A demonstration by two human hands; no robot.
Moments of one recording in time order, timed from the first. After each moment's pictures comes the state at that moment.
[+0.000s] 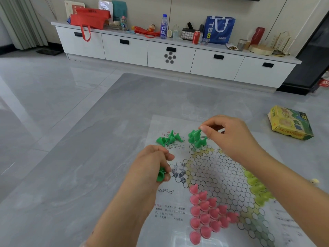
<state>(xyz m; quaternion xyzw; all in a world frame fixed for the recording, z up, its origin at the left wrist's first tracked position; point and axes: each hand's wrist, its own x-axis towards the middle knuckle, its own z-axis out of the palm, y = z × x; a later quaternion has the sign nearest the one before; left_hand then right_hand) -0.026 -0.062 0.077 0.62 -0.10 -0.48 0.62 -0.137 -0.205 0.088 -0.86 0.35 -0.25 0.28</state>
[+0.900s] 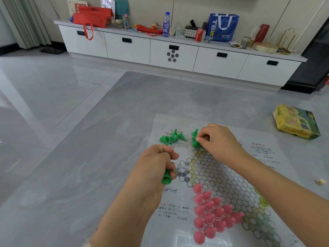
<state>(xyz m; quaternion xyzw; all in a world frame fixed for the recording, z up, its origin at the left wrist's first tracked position) -0.026 -0.064 0.070 0.60 -0.08 -0.48 0.64 -0.116 -0.224 0.047 -0.91 0.36 -0.13 0.13</state>
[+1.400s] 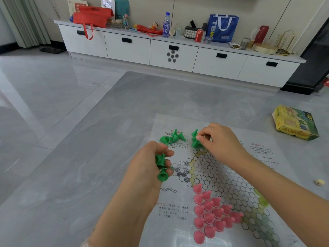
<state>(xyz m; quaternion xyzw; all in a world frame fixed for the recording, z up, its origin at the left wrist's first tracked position) -0.021 -0.064 0.075 0.54 0.00 -0.49 0.69 -0.119 -0.223 0.048 -0.92 0.35 -0.15 0.12</state>
